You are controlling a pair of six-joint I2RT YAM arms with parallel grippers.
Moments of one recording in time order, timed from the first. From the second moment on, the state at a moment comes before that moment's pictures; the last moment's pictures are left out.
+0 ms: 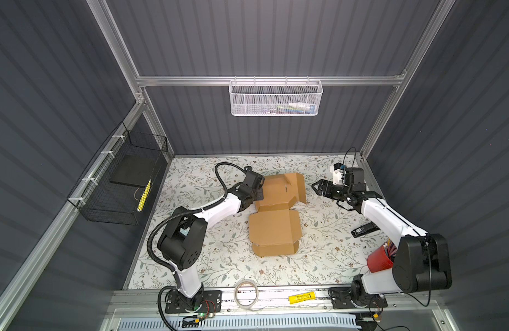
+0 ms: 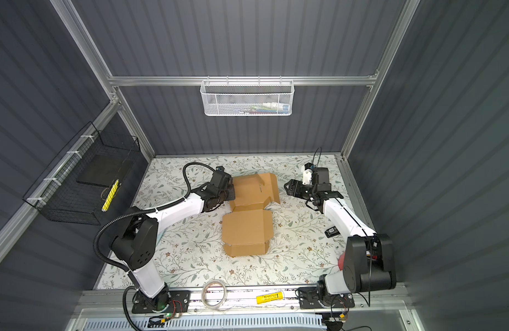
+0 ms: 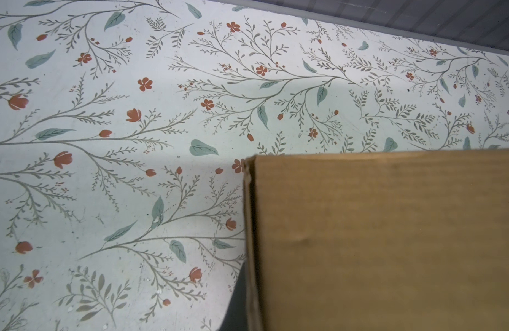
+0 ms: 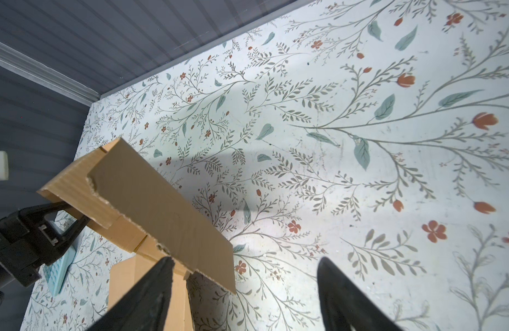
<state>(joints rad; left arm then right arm) -0.62 1.78 1.23 -0.24 -0.21 -0.52 0.09 1.45 0.96 -0.24 -0.40 0.31</state>
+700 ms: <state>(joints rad) -0.61 1.78 1.23 -0.23 -0.14 -0.47 0.13 1.61 1.04 -0.26 -0.42 0.17</state>
